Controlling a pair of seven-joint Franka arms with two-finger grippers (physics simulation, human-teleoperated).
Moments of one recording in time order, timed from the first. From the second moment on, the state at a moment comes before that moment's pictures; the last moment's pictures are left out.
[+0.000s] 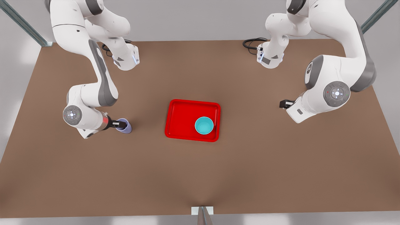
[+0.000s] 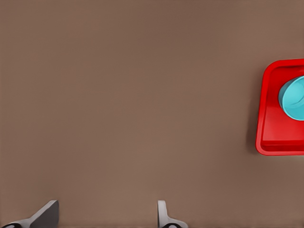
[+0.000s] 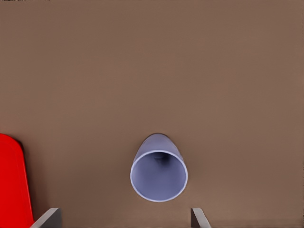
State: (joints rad) left arm -0.21 0.30 0.00 -1.32 0.06 1.31 -0.05; right arm 0.05 0.26 0.07 -1.84 0.06 1.88 0.22
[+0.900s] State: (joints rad) left arm -0.21 0.31 0.00 -1.32 0.06 1.29 -0.05; right arm 0.01 0.25 0.06 -2.06 0.04 2.10 0.15
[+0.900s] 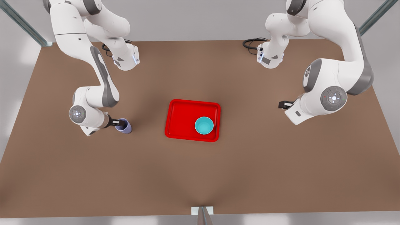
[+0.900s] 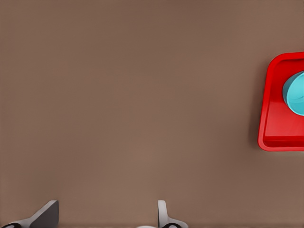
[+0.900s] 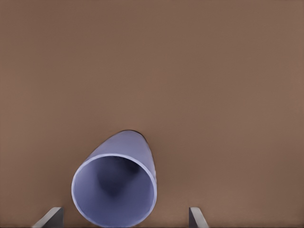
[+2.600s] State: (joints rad) left arm -0.21 0.31 0.00 -1.32 0.06 1.29 -0.05; right arm 0.00 0.32 0.06 -2.14 0.05 2.28 0.11
